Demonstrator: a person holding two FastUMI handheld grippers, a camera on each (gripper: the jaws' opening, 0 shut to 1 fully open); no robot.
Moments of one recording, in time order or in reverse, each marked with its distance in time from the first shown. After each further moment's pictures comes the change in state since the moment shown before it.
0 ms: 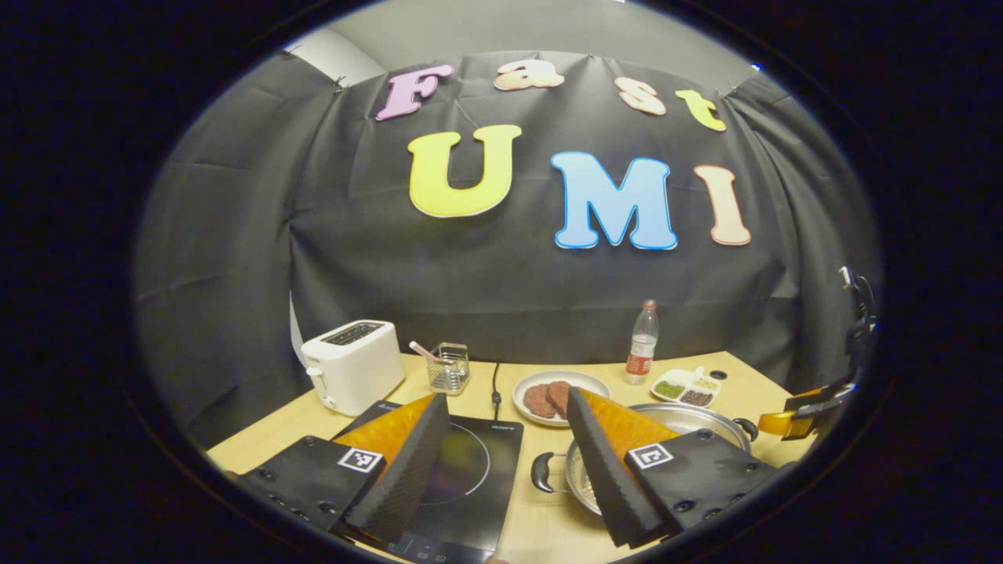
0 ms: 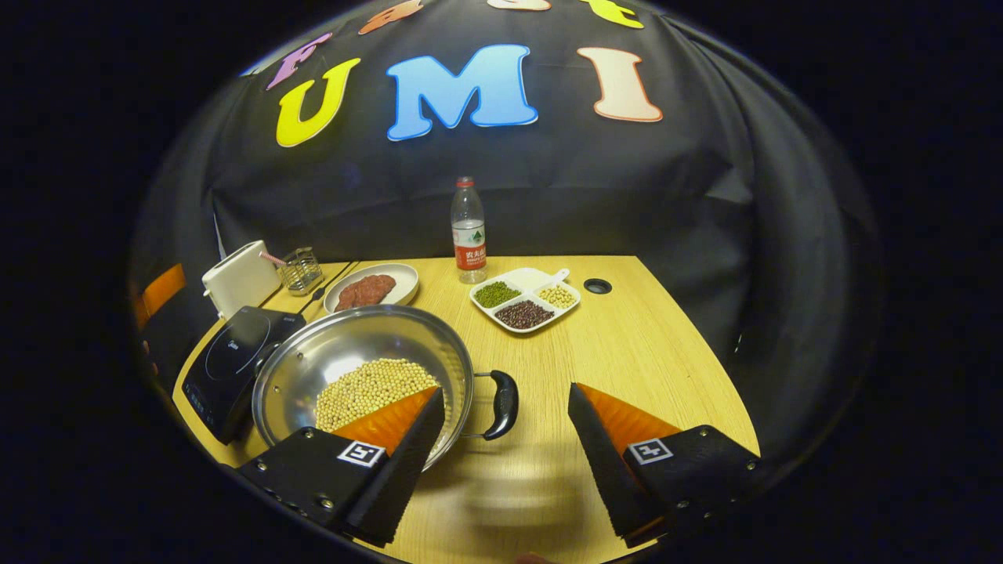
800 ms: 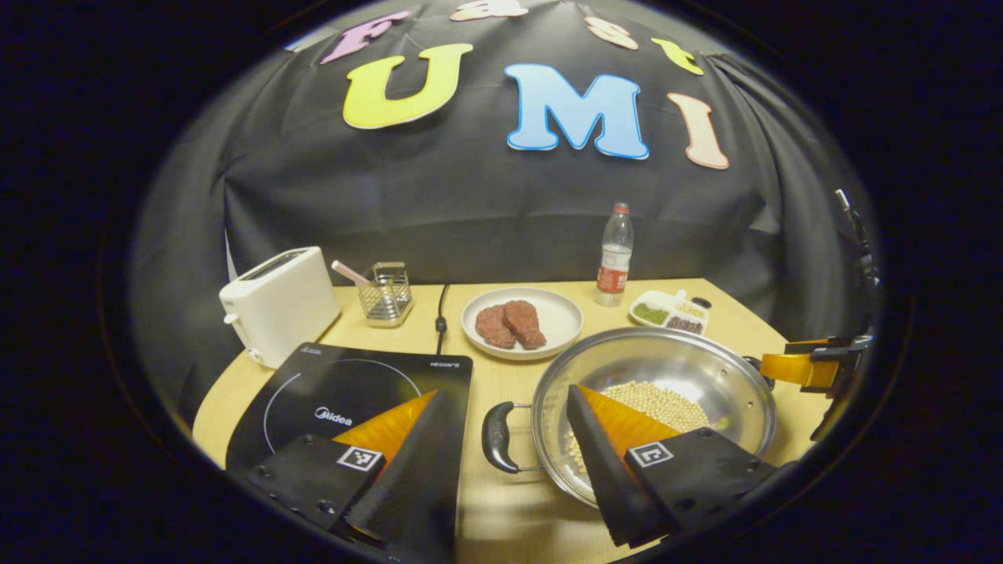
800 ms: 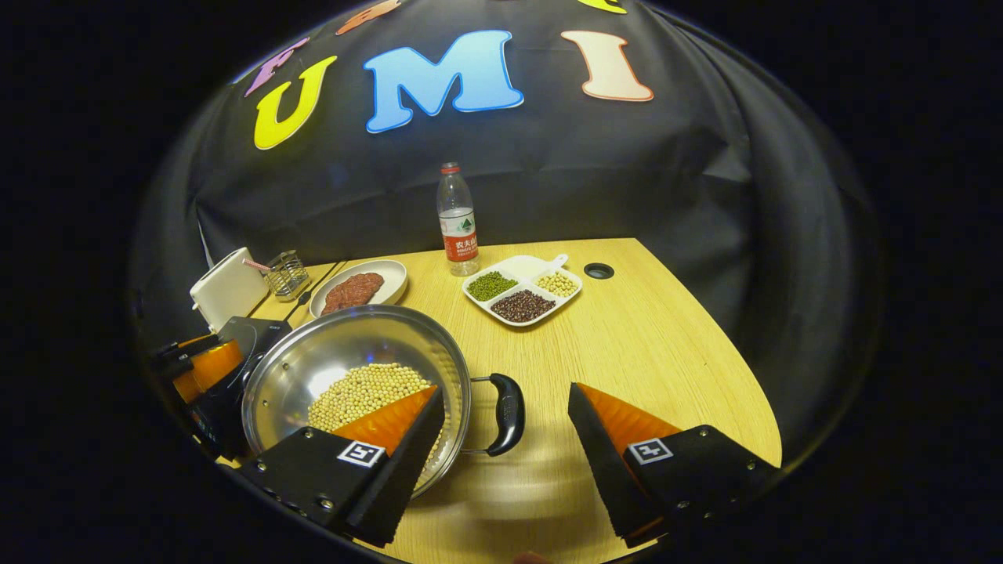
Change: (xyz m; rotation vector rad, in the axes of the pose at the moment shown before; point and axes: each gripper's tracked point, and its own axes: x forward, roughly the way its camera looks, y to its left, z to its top) left arm 0.071 -0.048 -0.115 0.046 0.308 -0.152; right arm 0.034 0.005 -0.015 0.045 0.064 -0.005
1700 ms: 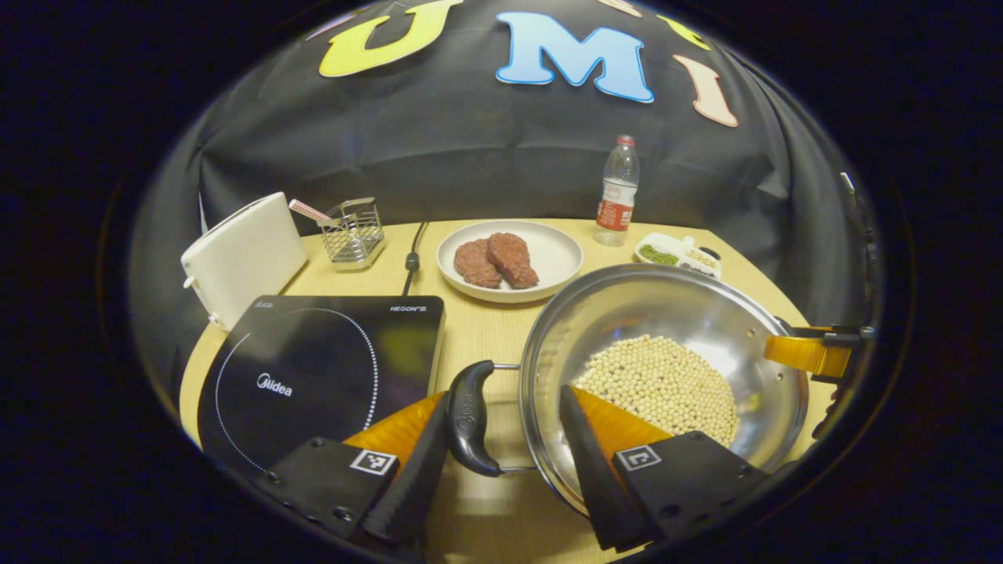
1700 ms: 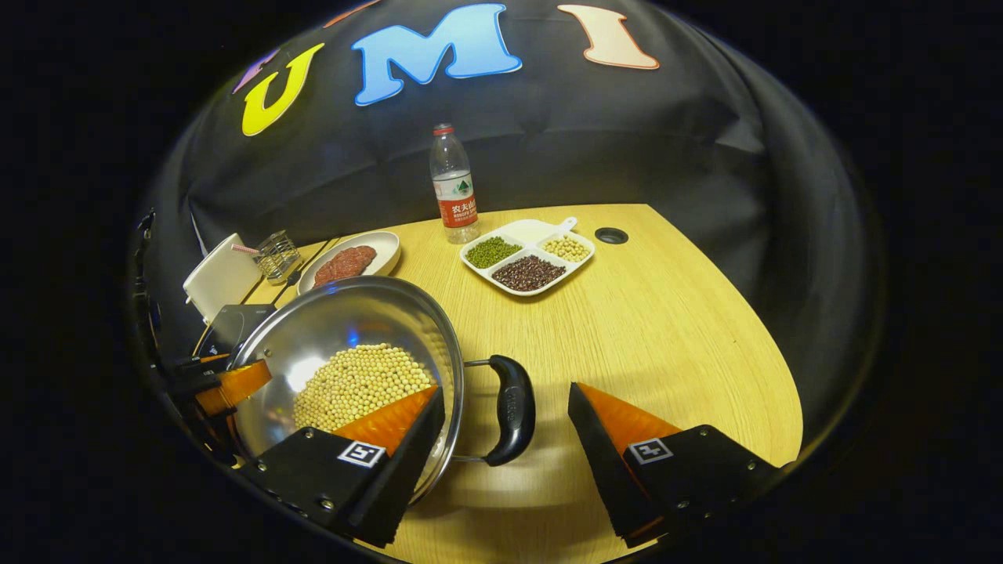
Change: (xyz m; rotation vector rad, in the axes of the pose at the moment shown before) left arm 0.044 -0.007 -0.047 0.007 0.186 -0.025; right arm 0.033 0.005 -0.025 0.023 0.113 0.020
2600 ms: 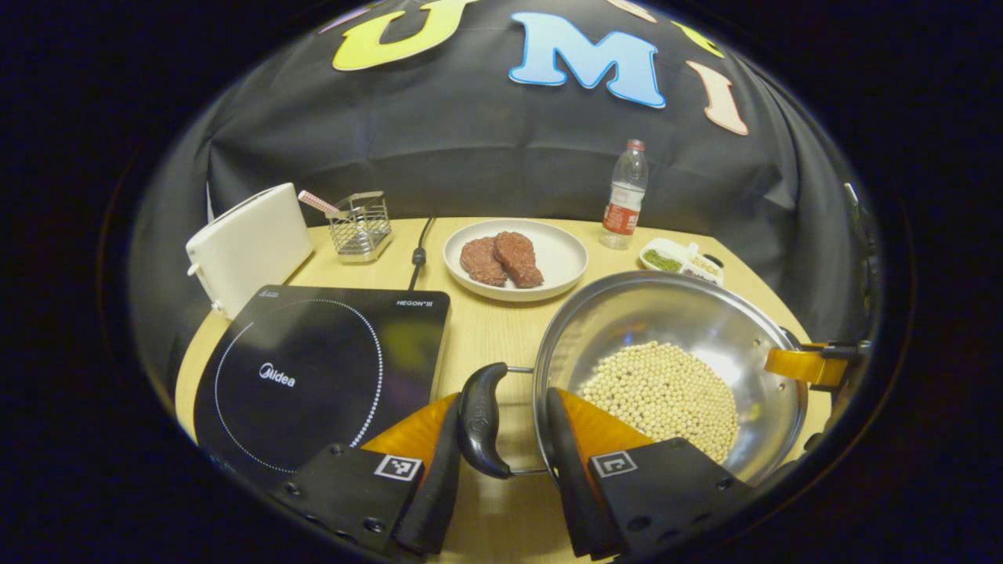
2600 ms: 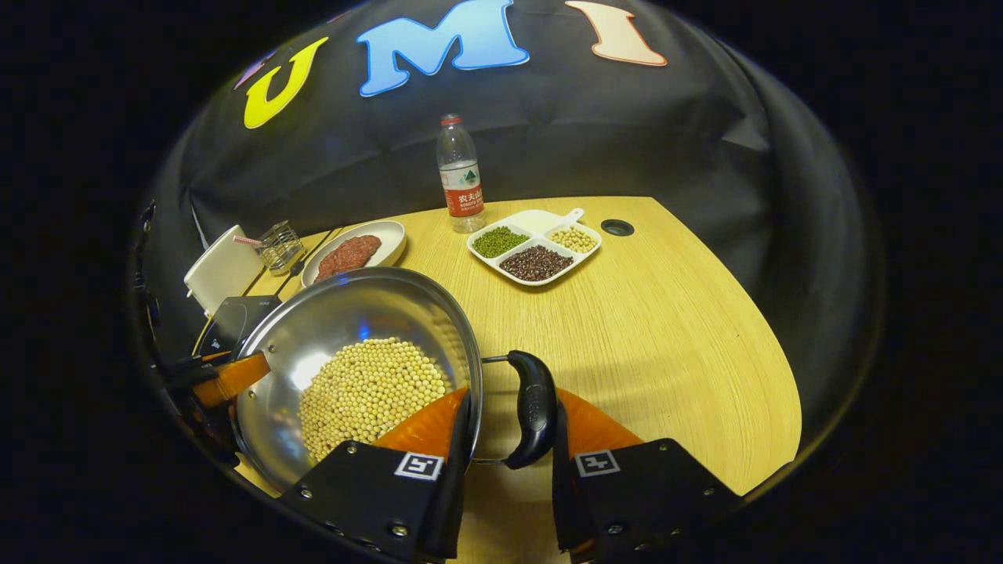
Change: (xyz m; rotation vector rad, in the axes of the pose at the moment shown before) left arm -0.013 -0.003 0.001 -0.058 -0.003 -0.007; right arm -0.005 0.009 0.001 -0.016 0.028 -0.004
